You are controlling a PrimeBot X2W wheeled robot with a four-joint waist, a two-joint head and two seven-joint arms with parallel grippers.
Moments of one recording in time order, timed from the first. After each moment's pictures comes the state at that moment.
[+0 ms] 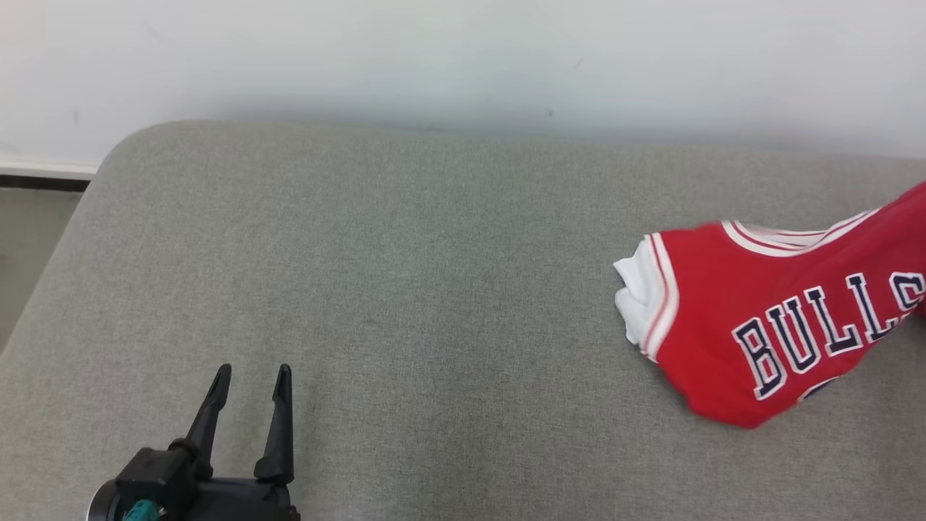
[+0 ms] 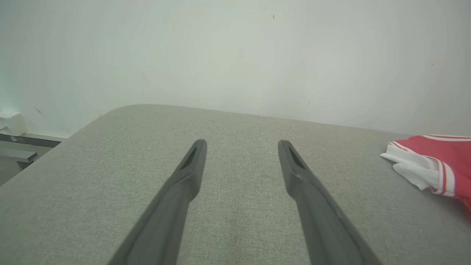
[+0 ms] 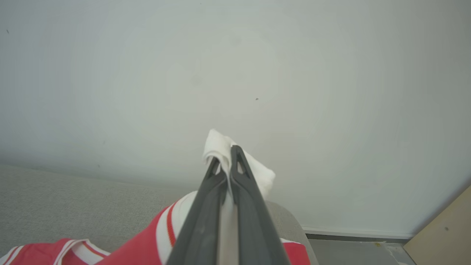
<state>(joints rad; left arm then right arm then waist) -0.09 0.05 -0.01 0.16 -0.17 -0.13 -0.26 -0.89 -0.77 0.52 0.98 0.67 0.13 -0.26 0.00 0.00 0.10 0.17</state>
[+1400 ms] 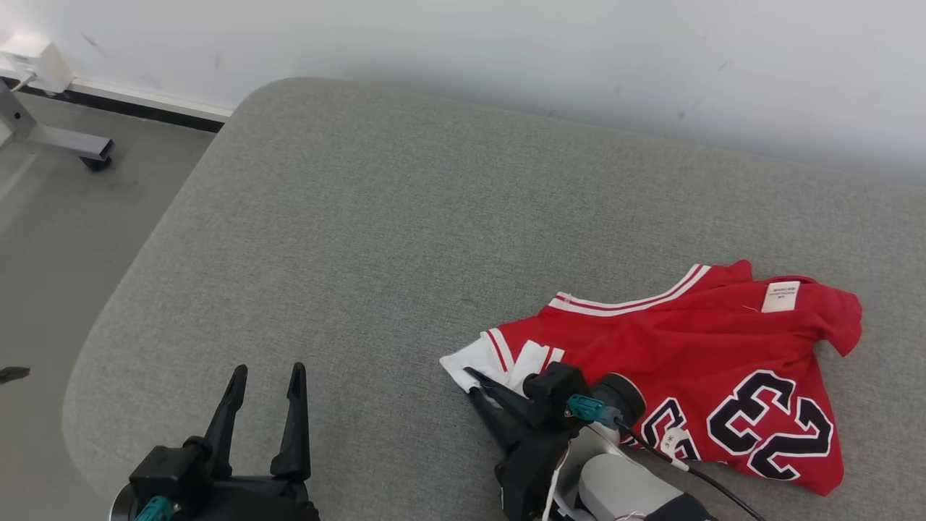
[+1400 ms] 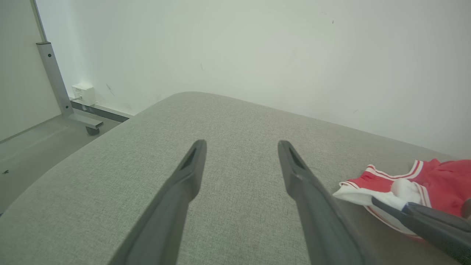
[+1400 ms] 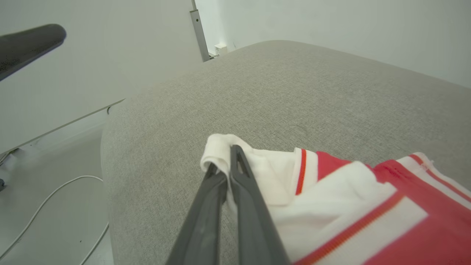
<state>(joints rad) -0.09 0.05 -0.06 0.17 -0.25 -0.08 -0.26 -0.61 -0.05 0.88 0.82 0.51 0.13 -0.26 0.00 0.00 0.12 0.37</state>
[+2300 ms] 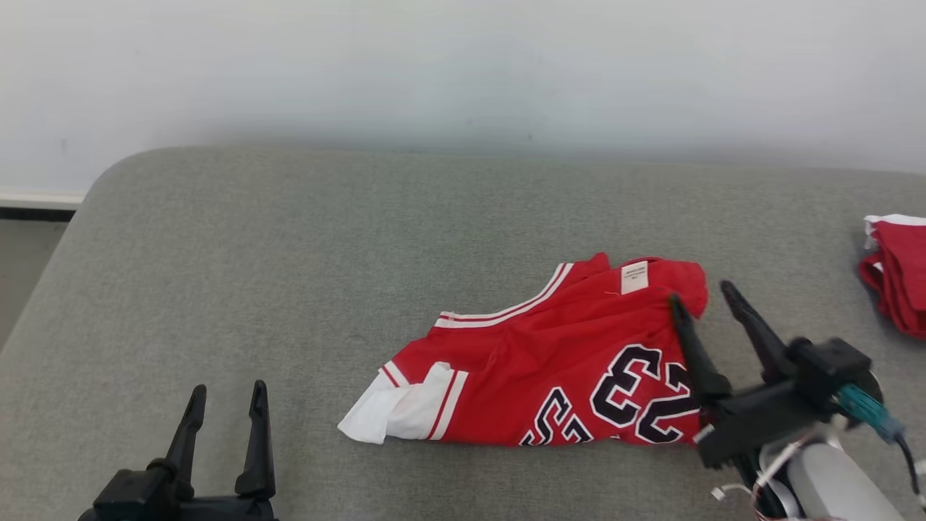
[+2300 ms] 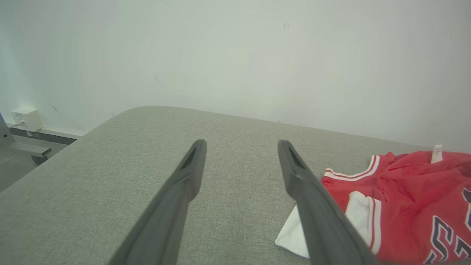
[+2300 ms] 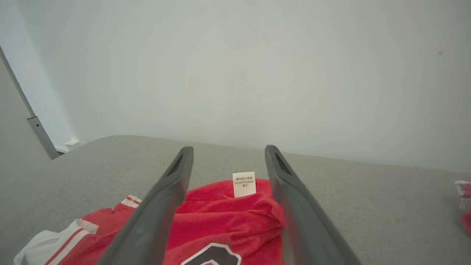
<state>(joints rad) -0.04 0.05 0.03 0.14 -0.19 -0.10 -0.26 -0.32 -0.30 0.30 0.36 0.41 0.13 -0.26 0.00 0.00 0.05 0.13</state>
